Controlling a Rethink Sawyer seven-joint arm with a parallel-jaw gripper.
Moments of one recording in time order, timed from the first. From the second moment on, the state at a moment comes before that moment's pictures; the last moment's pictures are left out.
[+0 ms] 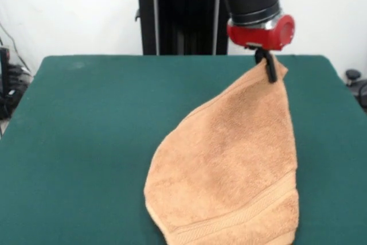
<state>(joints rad) -0.42 -0.74 0.39 1.99 0.12 0.31 2.34</state>
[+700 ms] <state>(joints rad) -0.39 -0.77 0.43 2.23 0.17 0.11 2.34</state>
